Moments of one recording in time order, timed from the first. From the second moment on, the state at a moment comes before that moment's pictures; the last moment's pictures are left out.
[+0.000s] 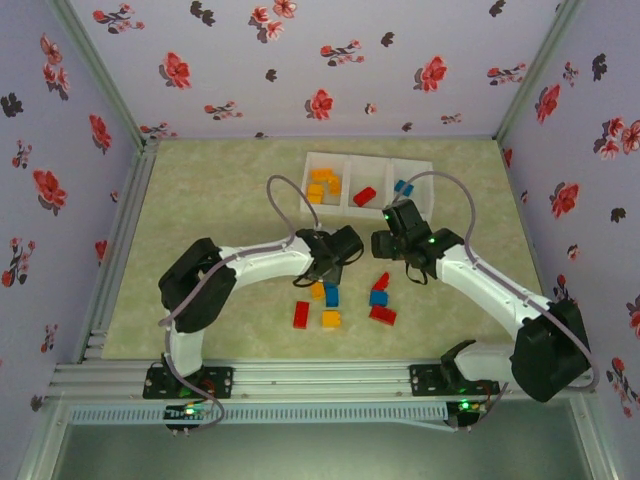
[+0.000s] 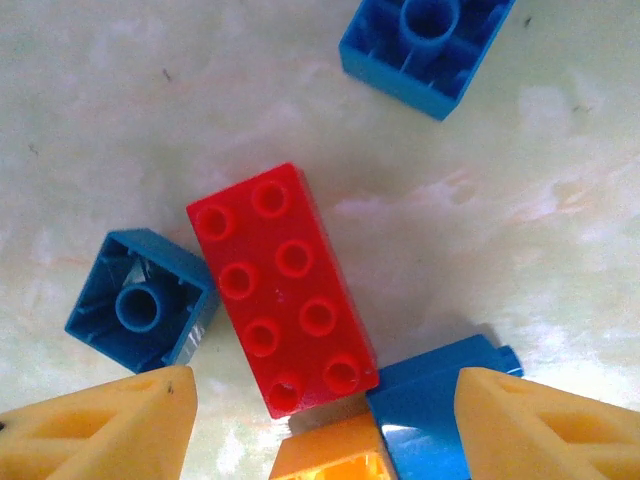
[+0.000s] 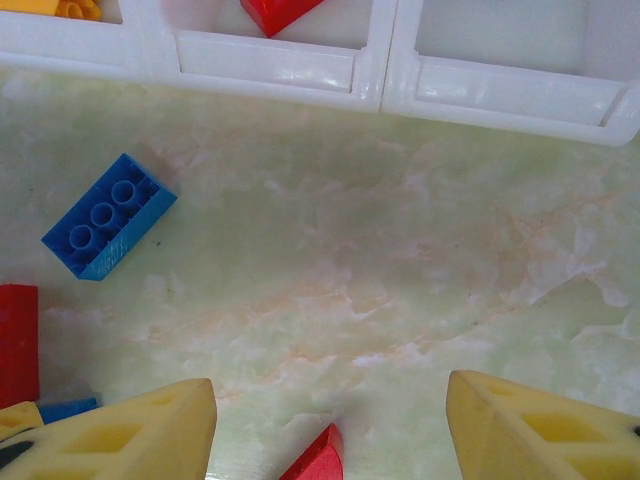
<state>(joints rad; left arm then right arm) -1.02 1.92 1.34 -0.77 -0.34 -0.76 0.55 1.26 0.89 -0.58 0.18 0.41</state>
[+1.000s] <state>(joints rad) -0.95 2.02 1.38 -0.65 -0.30 -0.75 0.55 1.25 0.88 -0.60 0.19 0.41</state>
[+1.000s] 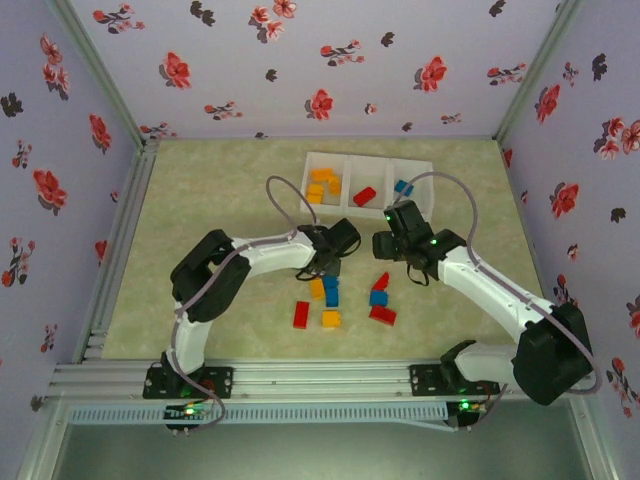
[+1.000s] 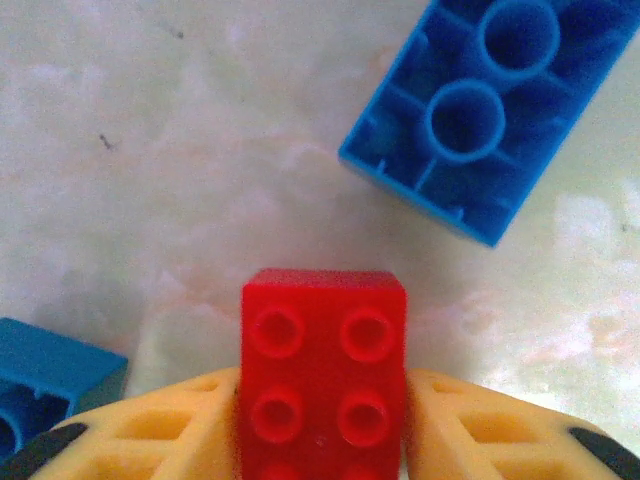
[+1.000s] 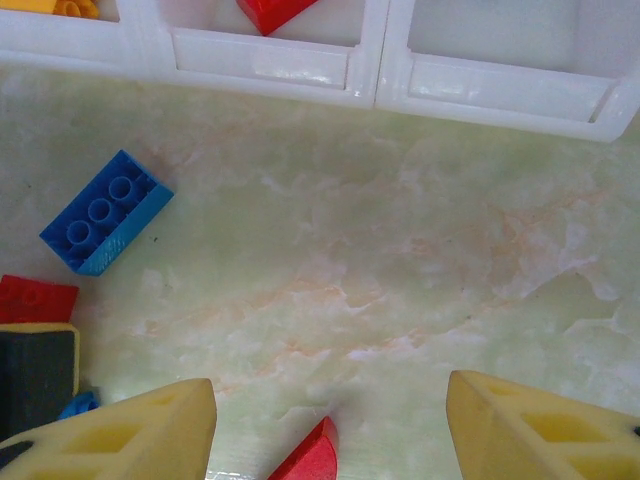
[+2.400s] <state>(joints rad) -0.82 2.46 2.40 -0.82 -0.36 -0.39 0.47 1.06 0.72 -0.59 0.18 0.46</state>
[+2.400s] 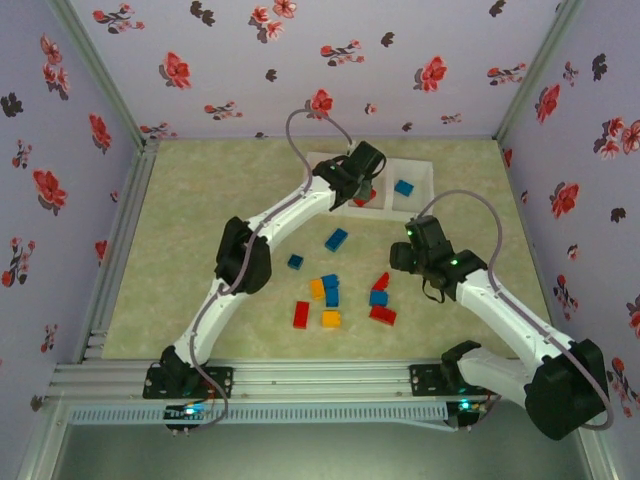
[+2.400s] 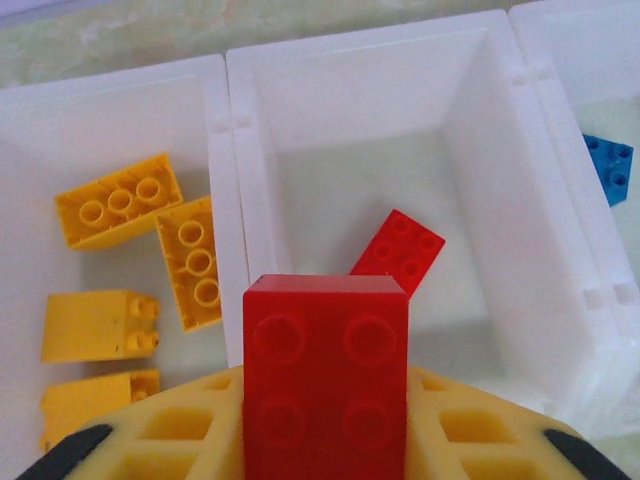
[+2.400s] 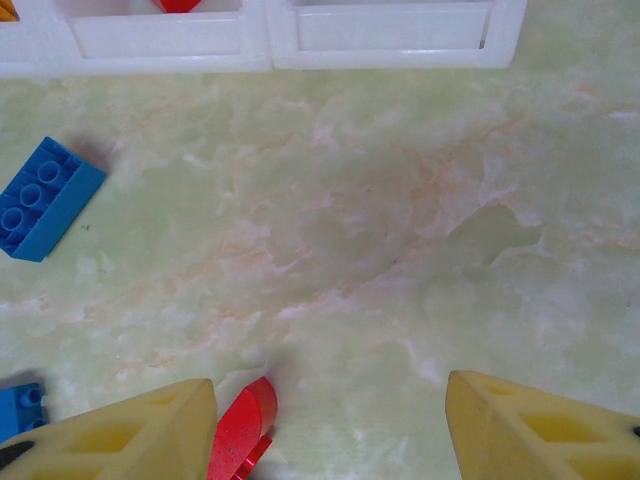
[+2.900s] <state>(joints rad) -0.80 2.58 2.50 -0.66 -0.32 -0.27 0.47 1.05 0.70 -0.59 0.15 0.48</state>
